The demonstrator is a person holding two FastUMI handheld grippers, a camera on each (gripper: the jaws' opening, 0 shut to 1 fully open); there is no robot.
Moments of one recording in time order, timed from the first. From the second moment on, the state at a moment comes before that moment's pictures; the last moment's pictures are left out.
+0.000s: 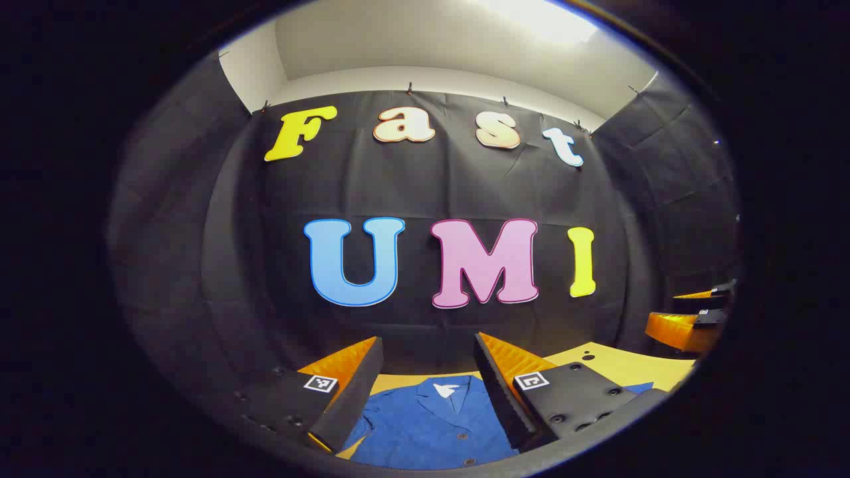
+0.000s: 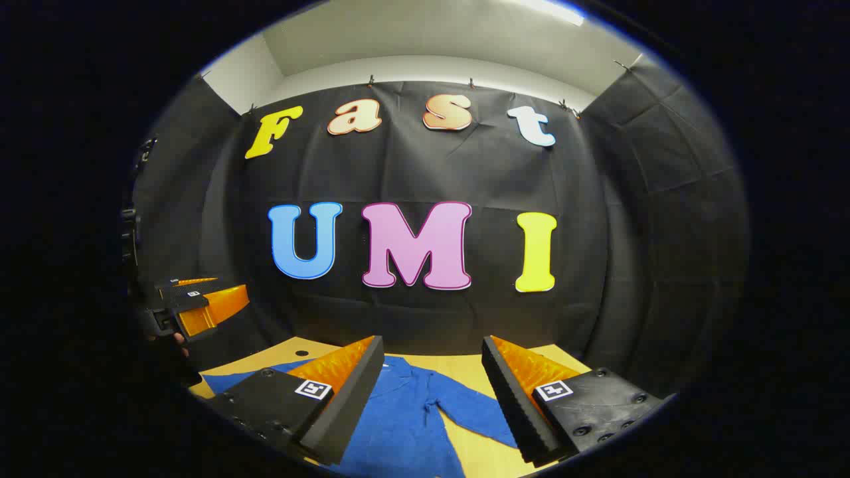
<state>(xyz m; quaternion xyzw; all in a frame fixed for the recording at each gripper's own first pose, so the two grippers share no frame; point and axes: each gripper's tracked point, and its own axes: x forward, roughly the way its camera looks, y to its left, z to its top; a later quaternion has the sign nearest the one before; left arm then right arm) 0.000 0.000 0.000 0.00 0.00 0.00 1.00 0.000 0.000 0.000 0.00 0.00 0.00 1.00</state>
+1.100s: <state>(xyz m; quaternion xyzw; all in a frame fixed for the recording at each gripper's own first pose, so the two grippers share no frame) 0.002 0.023 -0.012 0.00 0.01 0.01 1.00 0.032 0.033 -0.019 -0.02 0.02 0.02 1.00</state>
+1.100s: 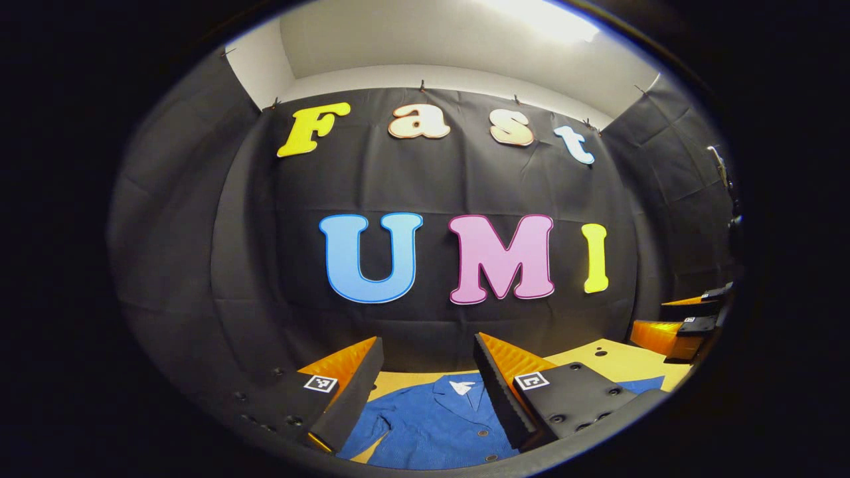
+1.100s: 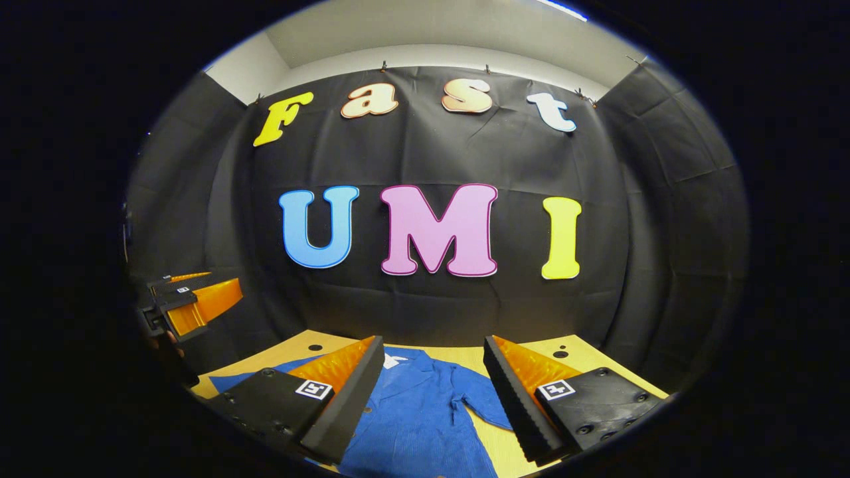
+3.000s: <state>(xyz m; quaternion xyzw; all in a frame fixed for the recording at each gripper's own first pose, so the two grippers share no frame) 0.009 -0.093 -0.012 0.04 0.03 0.03 1.00 0.041 -0.267 -0.350 0.03 0.46 -0.08 0.88</state>
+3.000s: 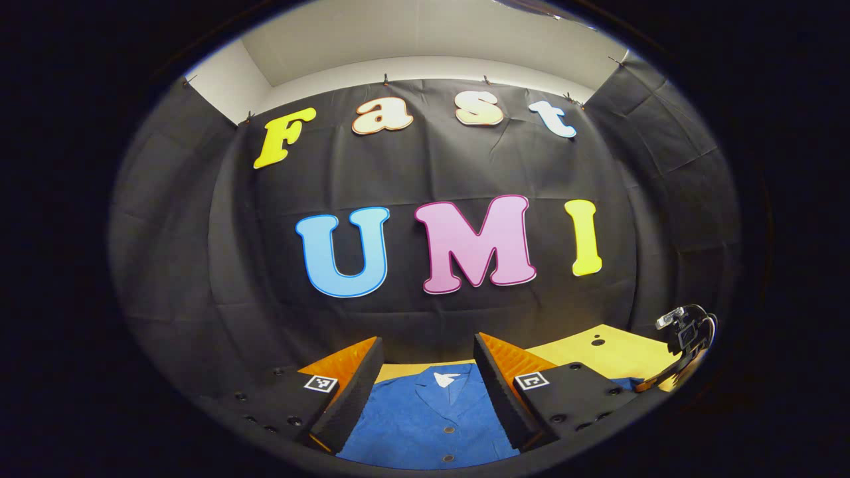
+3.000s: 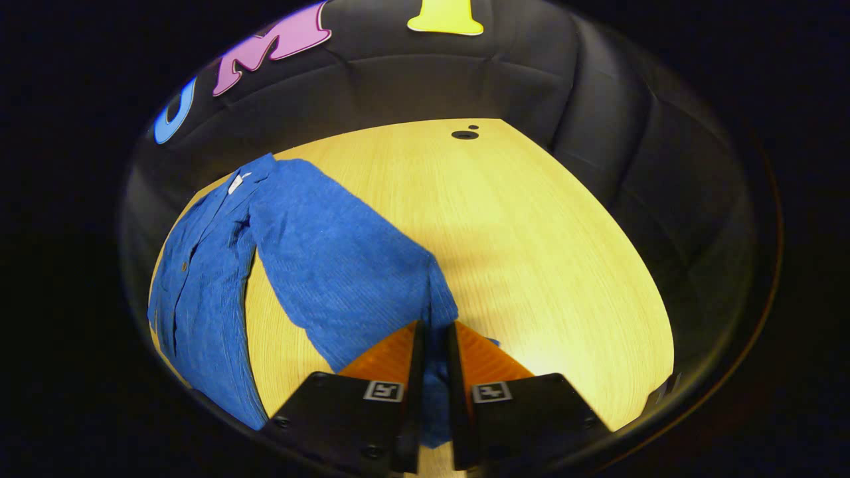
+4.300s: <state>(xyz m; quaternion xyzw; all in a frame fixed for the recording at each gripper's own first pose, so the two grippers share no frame) -0.051 0.121 -0.026 0.01 0.02 0.12 0.99 0.167 0.052 -0.159 0.01 0.25 0.08 0.96</state>
